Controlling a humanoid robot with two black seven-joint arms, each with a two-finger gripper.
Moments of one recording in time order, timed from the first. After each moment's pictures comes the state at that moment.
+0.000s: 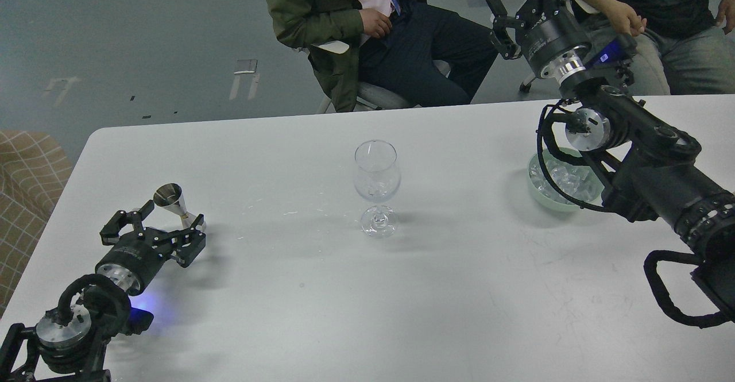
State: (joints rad) left arm -0.03 0.14 -1.77 -1.09 -0.02 -0.12 0.42; right arm 0.95 -0.15 0.80 0.57 -0.40 0.27 0.49
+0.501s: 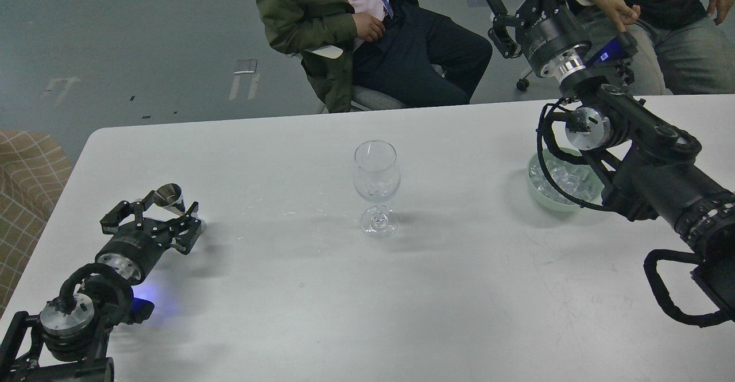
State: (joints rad) left arm -0.07 0.14 -1.77 -1.06 -0.02 -0.12 0.39; right arm 0.95 -0.15 0.80 0.57 -0.40 0.27 0.49
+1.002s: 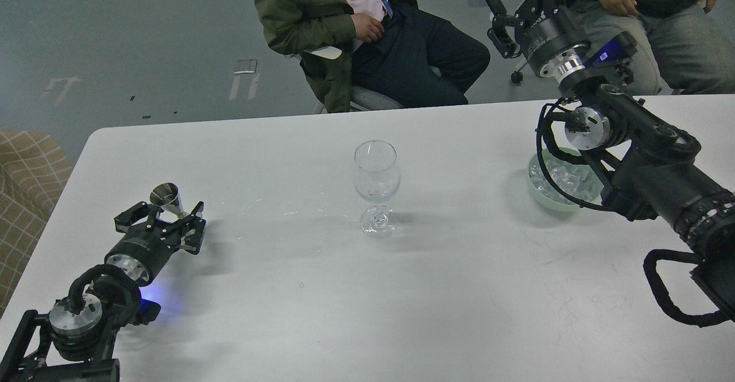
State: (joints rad) left arm -0.07 0.14 -1.73 -1.06 -0.01 -0.13 0.40; right arm 0.95 -0.15 0.80 0.57 -0.40 0.27 0.49
